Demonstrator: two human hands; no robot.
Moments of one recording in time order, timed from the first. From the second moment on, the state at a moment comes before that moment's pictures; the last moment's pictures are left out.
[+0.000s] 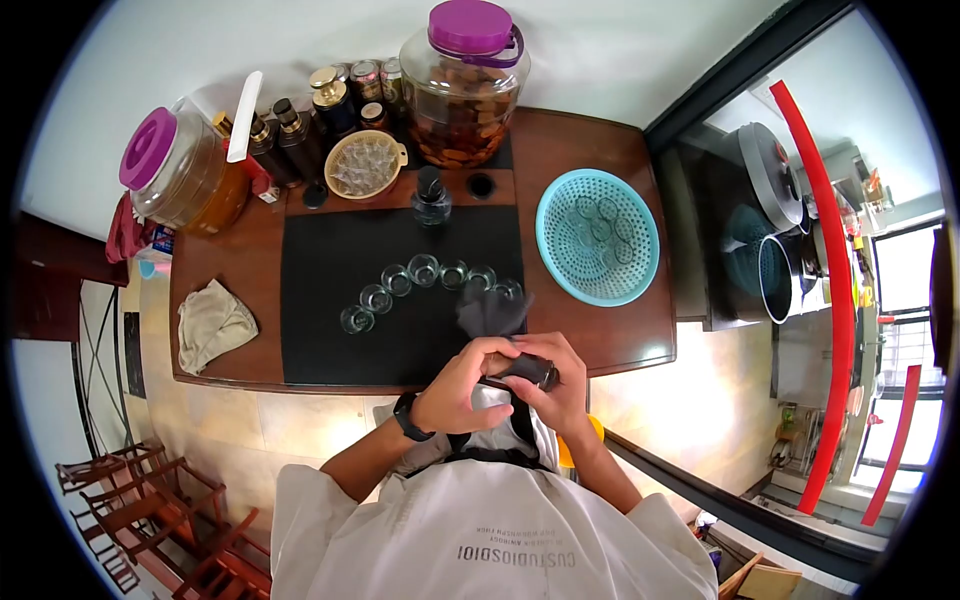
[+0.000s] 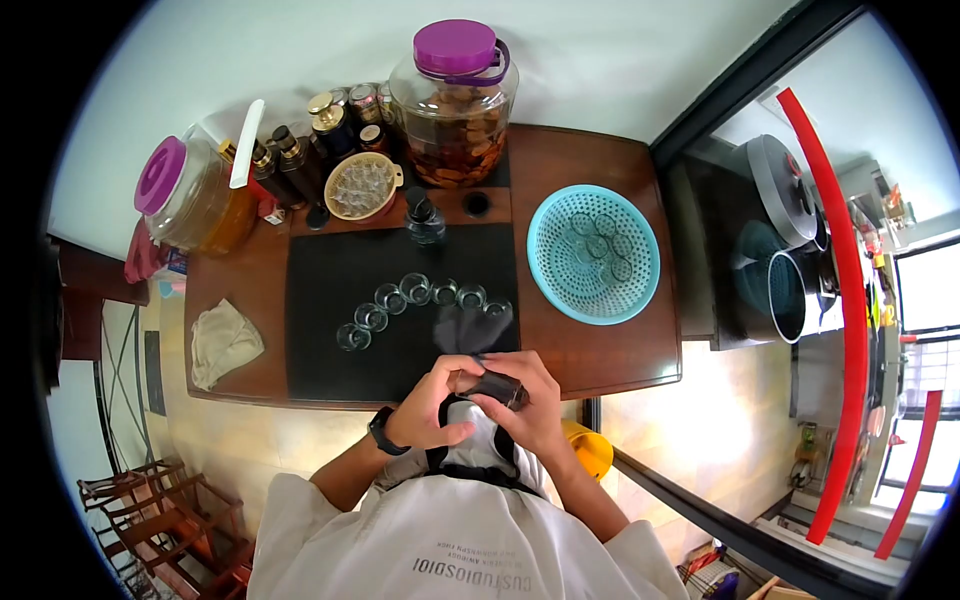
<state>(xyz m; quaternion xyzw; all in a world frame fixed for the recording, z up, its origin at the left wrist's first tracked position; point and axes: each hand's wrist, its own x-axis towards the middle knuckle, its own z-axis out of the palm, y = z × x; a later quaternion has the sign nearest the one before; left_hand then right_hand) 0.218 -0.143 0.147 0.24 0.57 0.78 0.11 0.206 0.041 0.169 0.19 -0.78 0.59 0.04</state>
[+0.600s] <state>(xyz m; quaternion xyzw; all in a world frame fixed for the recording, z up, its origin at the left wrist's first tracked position) 0.221 -0.154 0.134 0.15 0.55 0.80 0.18 0.221 0.026 0.155 0.16 -0.78 0.61 -0.01</state>
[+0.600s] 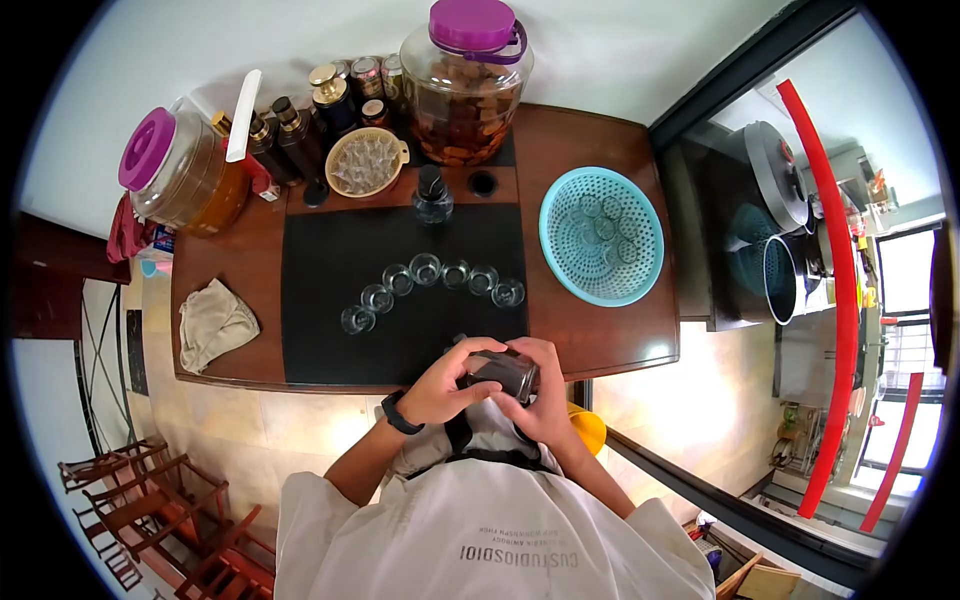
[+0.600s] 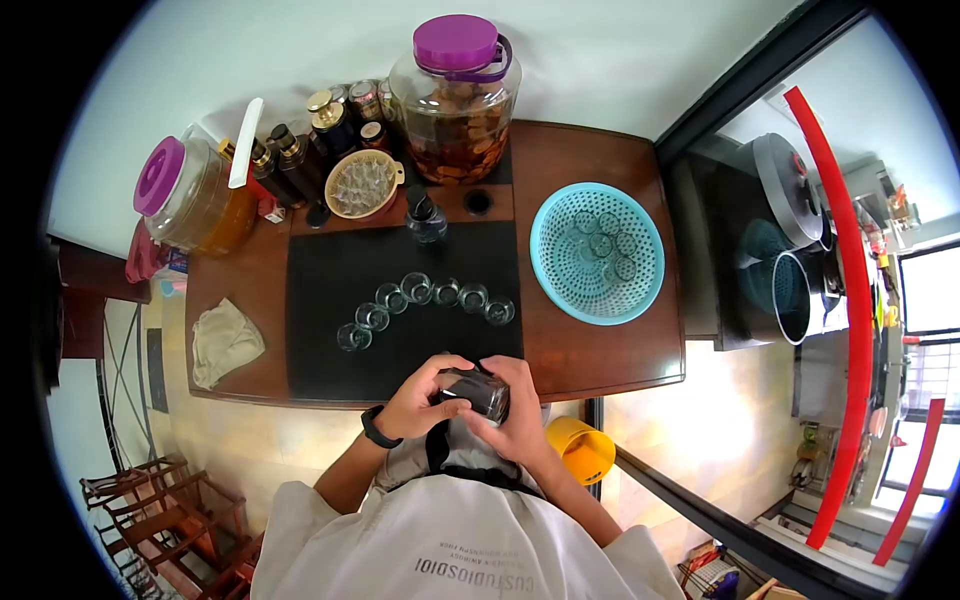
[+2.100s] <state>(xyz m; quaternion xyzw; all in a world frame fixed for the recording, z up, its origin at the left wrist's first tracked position) 0.209 -0.153 0.147 0.09 0.54 0.81 0.20 0.200 0.024 0.137 0.26 -0.81 0.51 0.11</state>
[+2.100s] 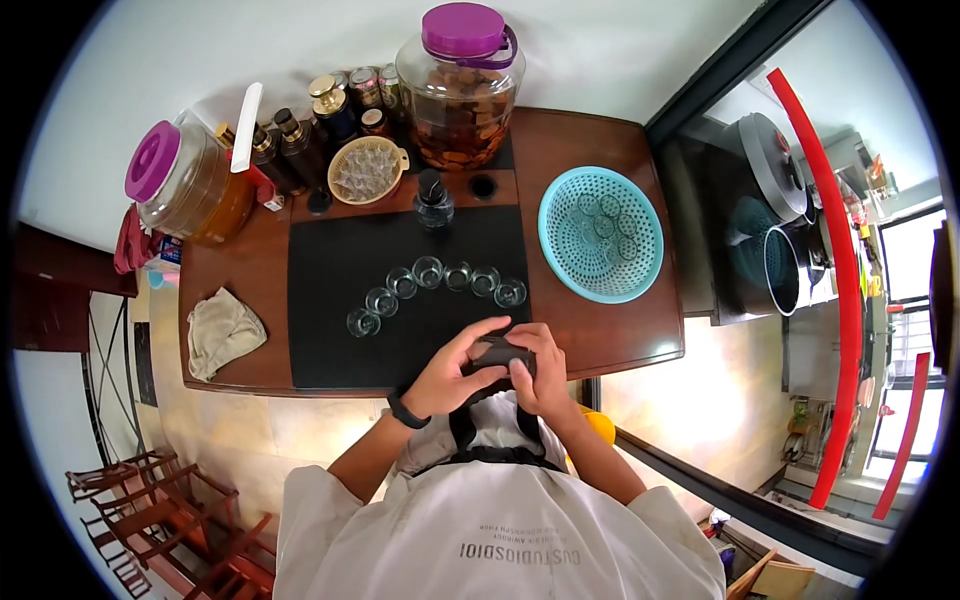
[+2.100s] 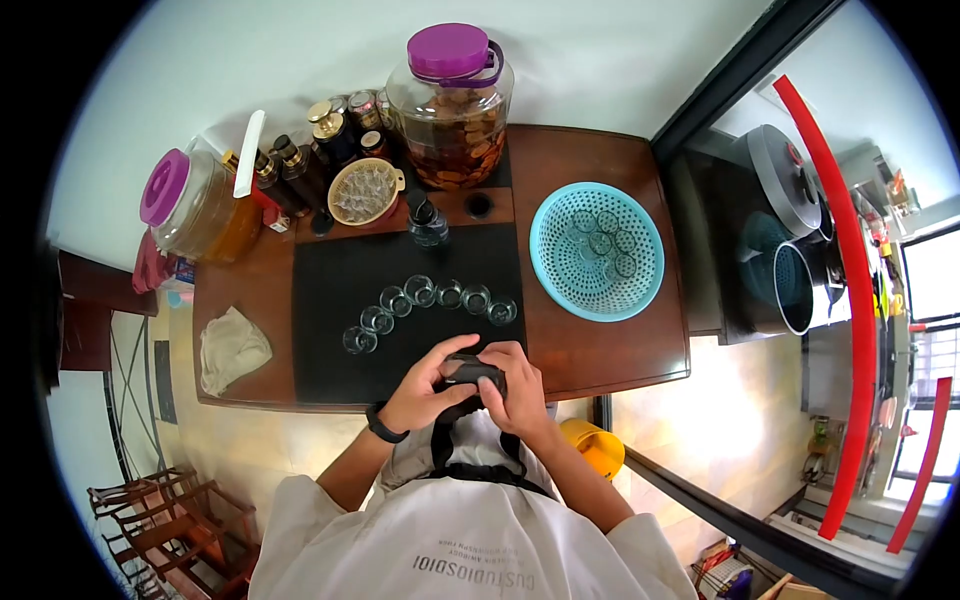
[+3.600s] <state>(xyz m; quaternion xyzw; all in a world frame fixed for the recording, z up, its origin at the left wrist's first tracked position) 0.208 -0.150 0.143 0.29 0.81 0.51 0.04 0.197 0.014 0.120 -0.11 -0.63 0.75 -0.16</state>
